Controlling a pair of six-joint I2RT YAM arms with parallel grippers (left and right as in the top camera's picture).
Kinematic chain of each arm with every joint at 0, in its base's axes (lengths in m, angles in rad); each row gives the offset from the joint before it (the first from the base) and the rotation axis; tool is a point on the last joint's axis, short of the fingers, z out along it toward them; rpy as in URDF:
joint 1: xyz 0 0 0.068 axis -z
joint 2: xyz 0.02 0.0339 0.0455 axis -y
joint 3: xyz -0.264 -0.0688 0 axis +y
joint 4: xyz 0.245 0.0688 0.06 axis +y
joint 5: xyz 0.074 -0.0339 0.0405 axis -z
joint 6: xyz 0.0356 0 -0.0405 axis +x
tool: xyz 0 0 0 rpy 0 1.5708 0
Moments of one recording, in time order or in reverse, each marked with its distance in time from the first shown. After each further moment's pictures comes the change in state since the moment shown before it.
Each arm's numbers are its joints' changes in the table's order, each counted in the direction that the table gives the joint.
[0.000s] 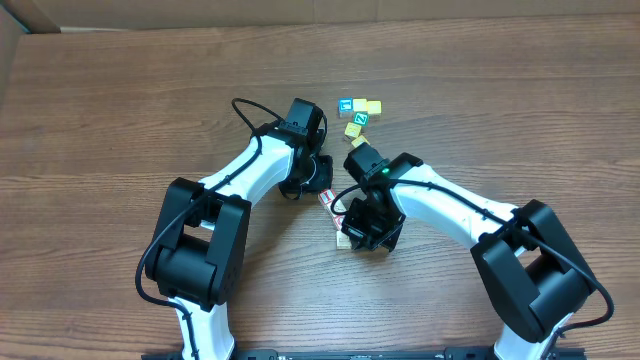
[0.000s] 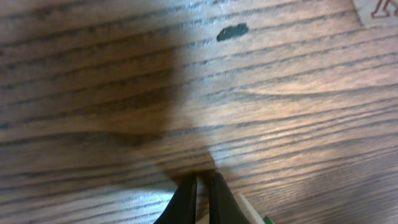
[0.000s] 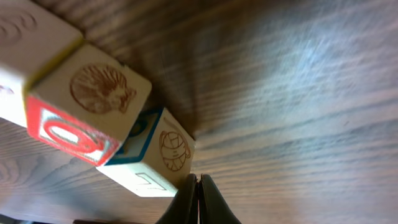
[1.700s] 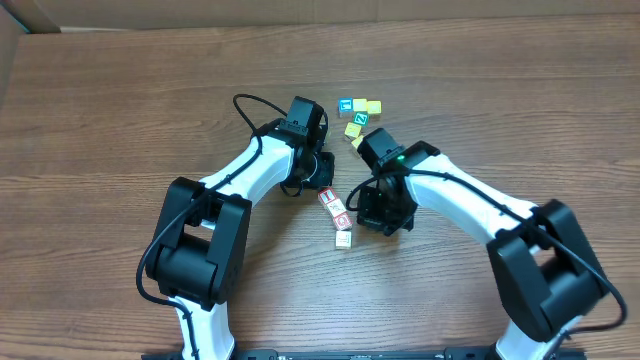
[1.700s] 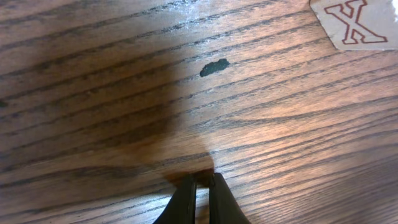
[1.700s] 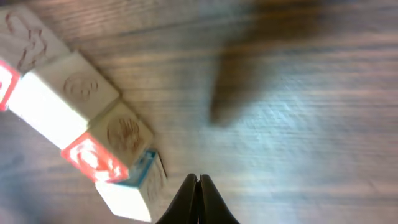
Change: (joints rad) left arm 0.000 -0.003 0.002 -0.059 -0.004 0.052; right arm 0.082 0.031 -0.025 0.019 0.130 -0.360
